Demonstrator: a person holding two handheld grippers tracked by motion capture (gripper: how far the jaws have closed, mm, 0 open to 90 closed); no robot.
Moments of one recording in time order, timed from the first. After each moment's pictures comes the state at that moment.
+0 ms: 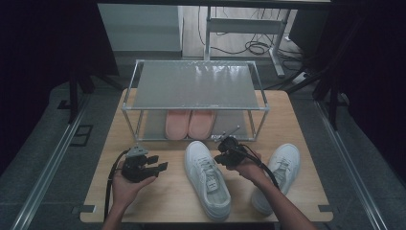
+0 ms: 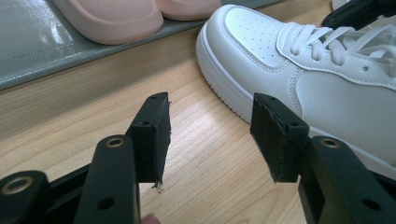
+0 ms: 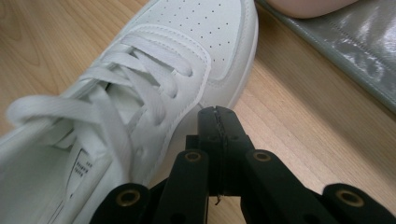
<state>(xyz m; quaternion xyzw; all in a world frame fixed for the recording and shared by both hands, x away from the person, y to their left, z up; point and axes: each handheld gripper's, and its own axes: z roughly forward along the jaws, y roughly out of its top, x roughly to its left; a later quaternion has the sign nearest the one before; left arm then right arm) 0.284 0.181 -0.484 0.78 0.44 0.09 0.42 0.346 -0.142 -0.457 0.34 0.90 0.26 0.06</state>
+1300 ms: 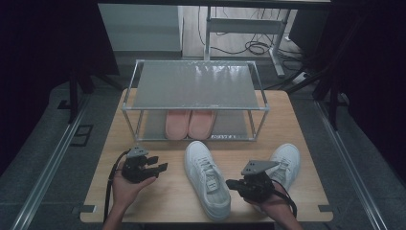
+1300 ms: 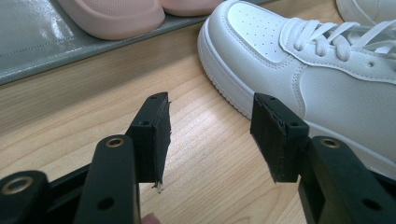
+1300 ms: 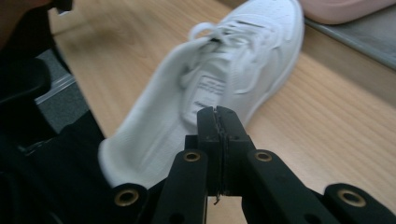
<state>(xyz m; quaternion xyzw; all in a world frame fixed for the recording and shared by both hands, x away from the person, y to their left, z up) 0.284 0.180 -0.487 0.78 0.45 0.09 0.42 0.234 -0.197 -0.438 0.31 0.86 0.40 0.06</state>
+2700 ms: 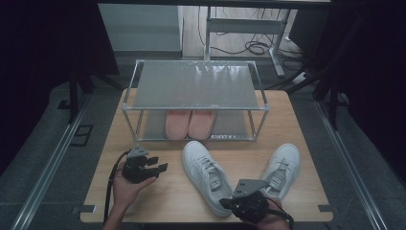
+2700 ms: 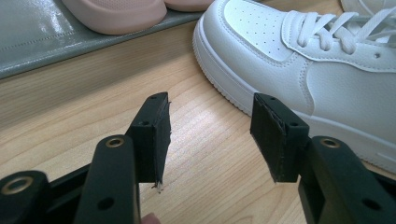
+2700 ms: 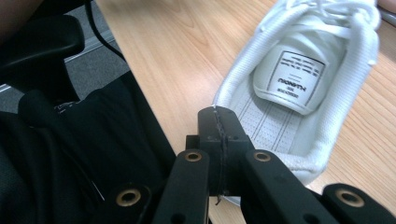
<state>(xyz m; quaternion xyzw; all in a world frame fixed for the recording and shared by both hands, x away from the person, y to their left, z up) 0.285 0.180 -0.490 0.78 0.45 0.09 0.42 0.197 -0.181 -0.445 0.25 0.89 0.37 0.05</state>
